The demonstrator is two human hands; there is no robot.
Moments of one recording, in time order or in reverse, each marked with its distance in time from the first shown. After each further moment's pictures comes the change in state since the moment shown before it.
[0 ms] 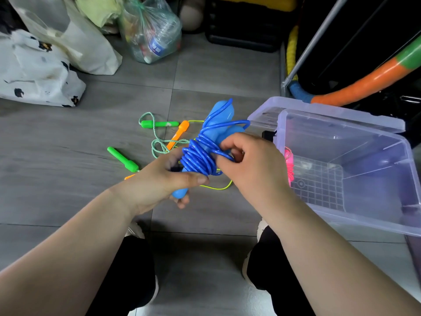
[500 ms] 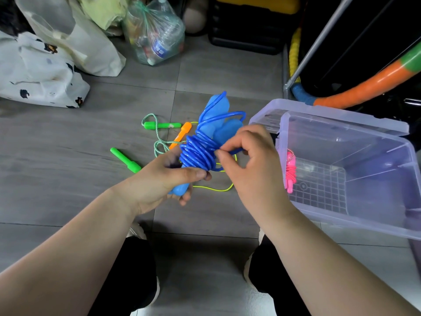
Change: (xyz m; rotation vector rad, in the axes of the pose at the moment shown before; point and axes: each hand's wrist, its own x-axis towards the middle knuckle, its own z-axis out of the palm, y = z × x) left_hand -0.002 0.005 0.001 -0.107 0.010 -0.004; right_hand -0.001 0.003 0.016 0.253 0.291 -0.119
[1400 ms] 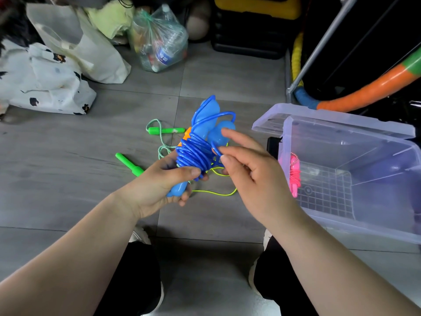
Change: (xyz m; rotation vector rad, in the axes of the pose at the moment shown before) left_hand 0.001 -0.001 -0.007 -0.074 0.072 -0.048; right_hand -0.004 -0.007 -0.010 0.179 -0.232 0.047
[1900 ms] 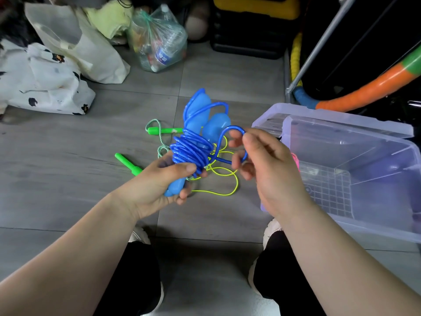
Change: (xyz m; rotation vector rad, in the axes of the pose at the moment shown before) left_hand 0.001 -0.001 -0.005 -0.155 -0.059 0.013; right_hand 0.010 -0.004 -0.011 0.507 0.064 0.311
